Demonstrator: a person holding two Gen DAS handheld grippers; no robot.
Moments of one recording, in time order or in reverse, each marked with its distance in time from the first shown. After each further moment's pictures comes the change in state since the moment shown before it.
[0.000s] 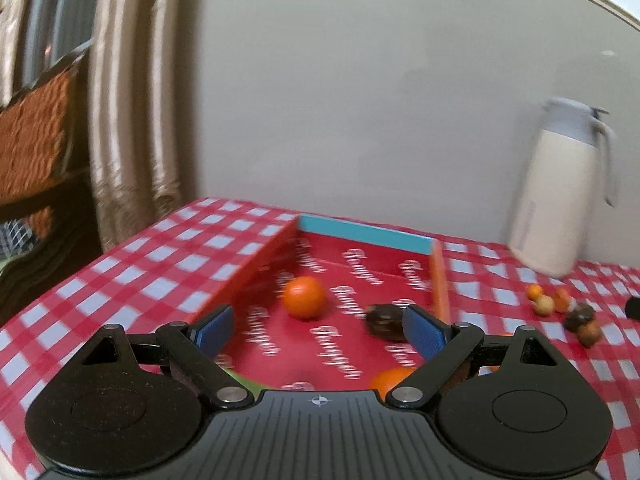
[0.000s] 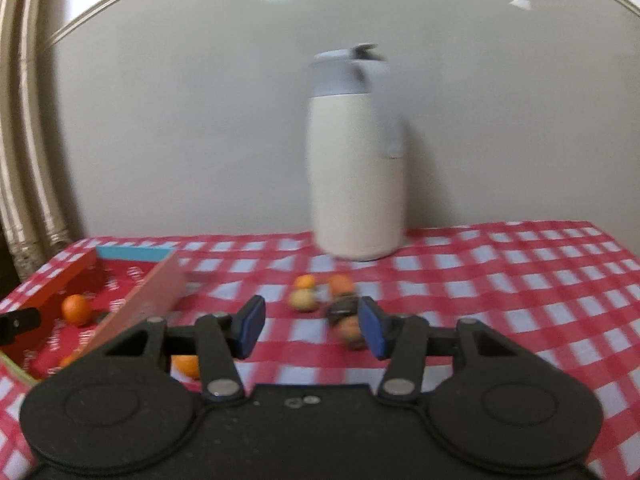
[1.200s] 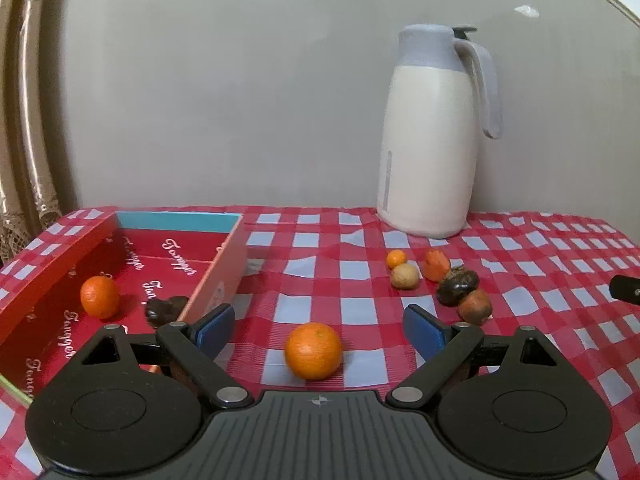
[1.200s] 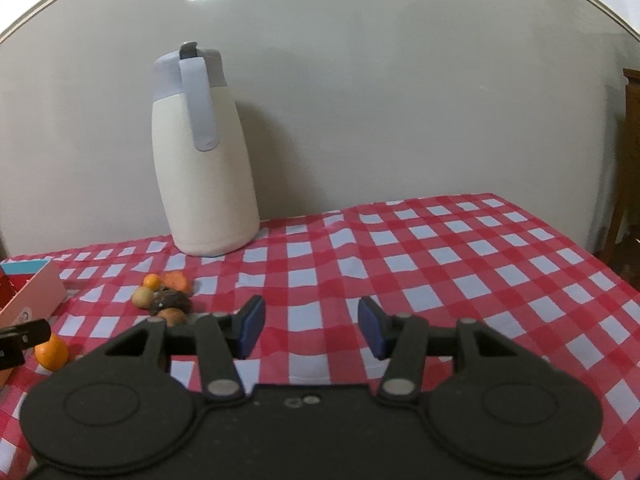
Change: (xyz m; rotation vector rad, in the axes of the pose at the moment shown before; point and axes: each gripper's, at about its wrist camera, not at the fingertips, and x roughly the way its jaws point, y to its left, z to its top) left arm 0.022 -0.145 -0.013 0.143 0.055 -0.190; right arm -0.007 -0.114 -0.015 0.098 0.005 -0.187
